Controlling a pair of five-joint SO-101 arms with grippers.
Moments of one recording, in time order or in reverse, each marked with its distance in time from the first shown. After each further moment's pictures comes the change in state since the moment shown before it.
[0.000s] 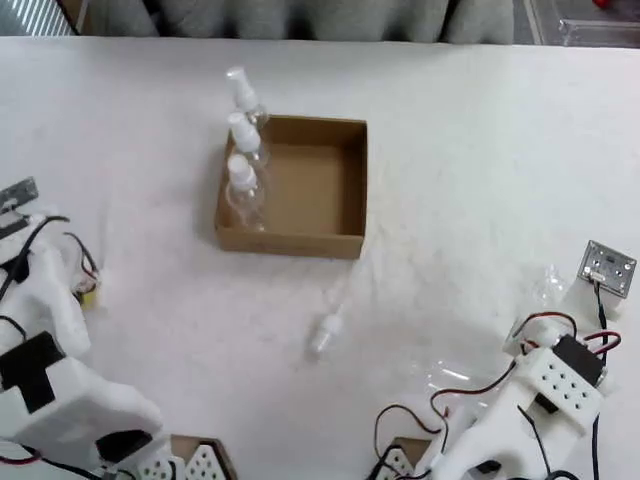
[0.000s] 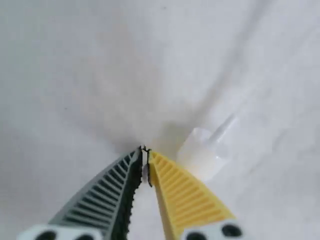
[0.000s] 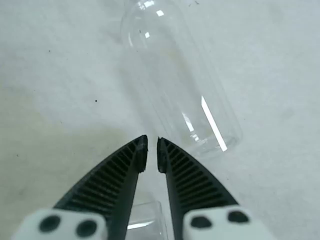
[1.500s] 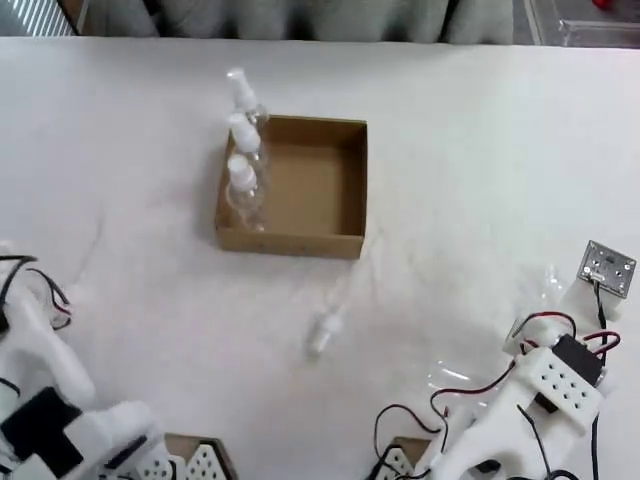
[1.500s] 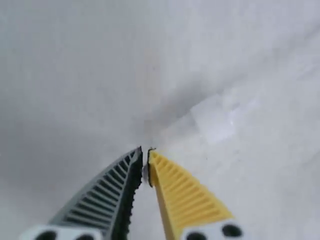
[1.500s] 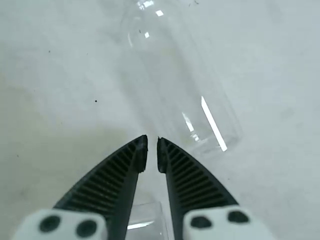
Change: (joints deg) left arm -12.5 -11.5 11.9 -6.0 -2.7; right arm 0.0 0.0 0.0 0.0 -0.2
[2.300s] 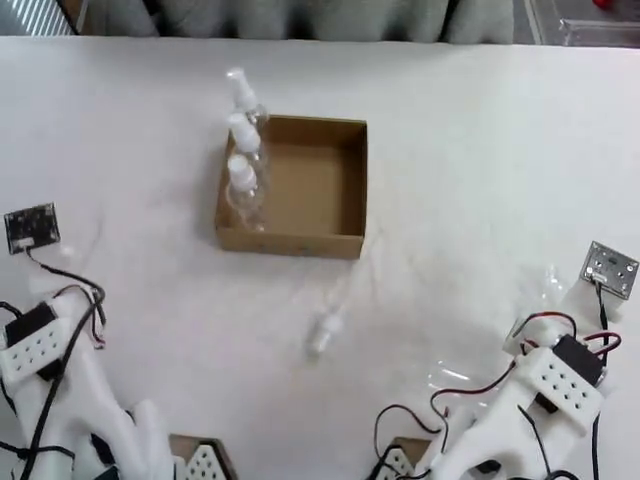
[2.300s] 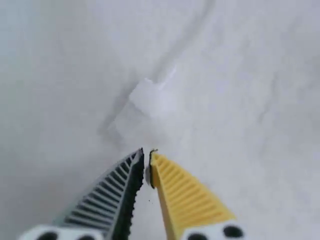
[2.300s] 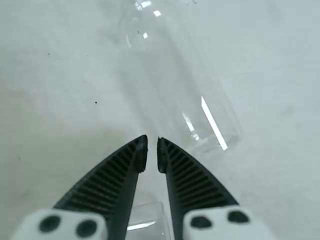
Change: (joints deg) left arm 8.2 -30.9 23.9 -6.2 -11.4; right arm 0.0 0.0 0.0 0.0 -1.1
